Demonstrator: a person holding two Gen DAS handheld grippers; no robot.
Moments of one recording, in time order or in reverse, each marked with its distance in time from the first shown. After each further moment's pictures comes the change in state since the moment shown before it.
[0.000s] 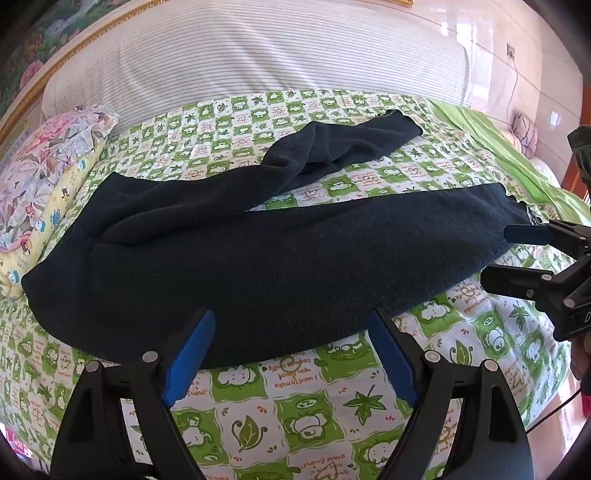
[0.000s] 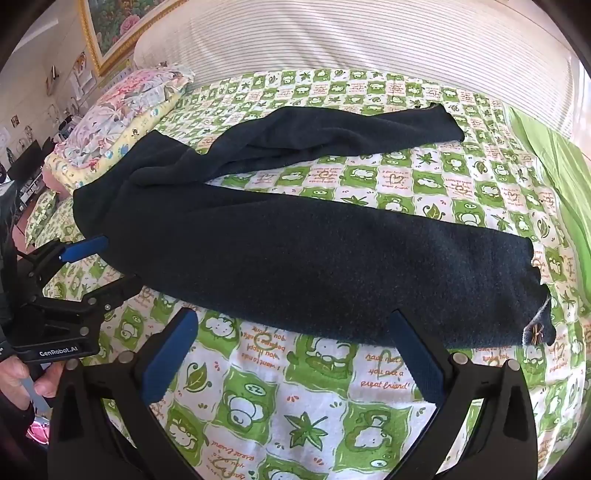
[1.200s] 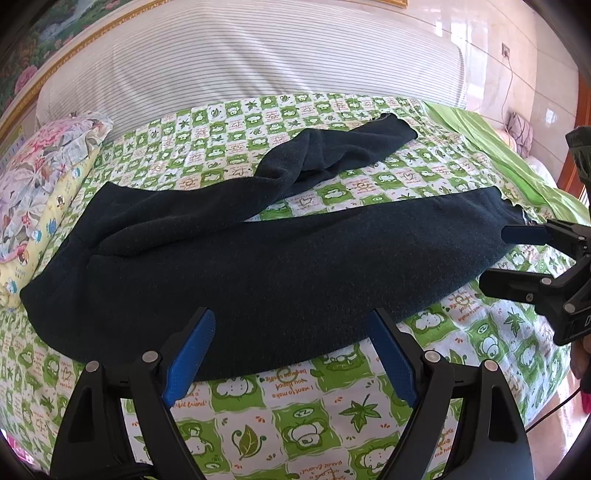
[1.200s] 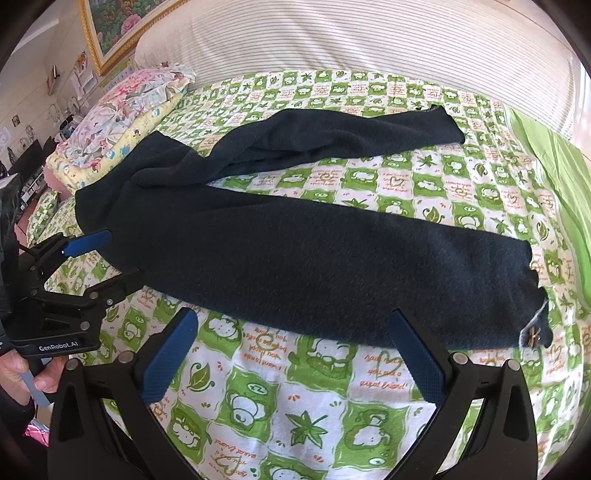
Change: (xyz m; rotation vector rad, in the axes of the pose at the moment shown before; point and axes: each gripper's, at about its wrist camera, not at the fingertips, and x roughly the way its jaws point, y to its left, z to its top) left arm 0.000 -0.003 0.010 0.017 -0.007 -0.012; right arm -0.002 0.001 0.001 -0.002 0.004 0.003
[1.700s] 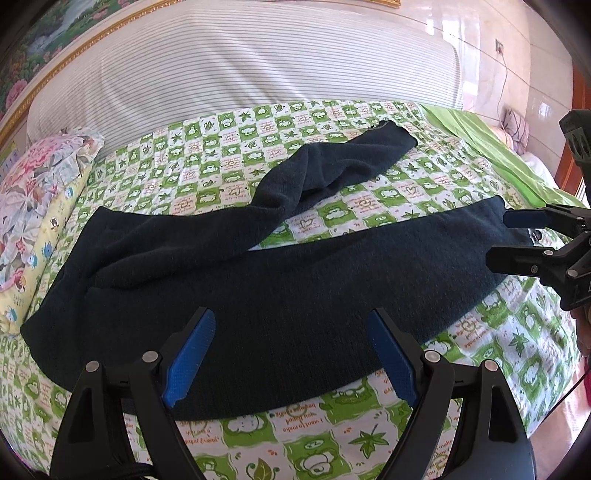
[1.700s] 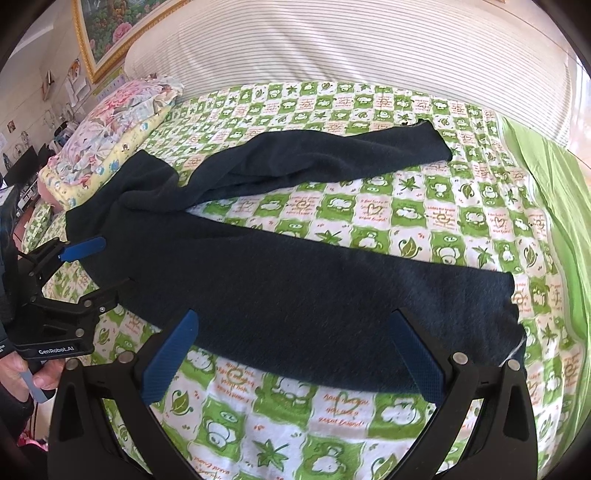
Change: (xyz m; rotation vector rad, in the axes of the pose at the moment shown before) left arm 0.011 0.007 0.023 0.034 -0.014 -0.009; right arm -0.004 -0.022 0.032 0.012 -0.028 -0.010
